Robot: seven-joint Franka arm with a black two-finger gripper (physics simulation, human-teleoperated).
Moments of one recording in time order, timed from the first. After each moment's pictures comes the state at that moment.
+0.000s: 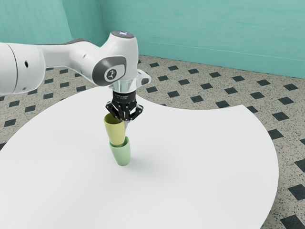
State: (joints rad) arm 0.13 0.28 -0.32 -1.72 0.23 1.90 -0.62
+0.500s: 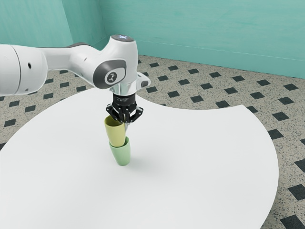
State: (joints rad) arm 0.14 0.30 -0.32 -1.72 0.23 1.92 -0.62
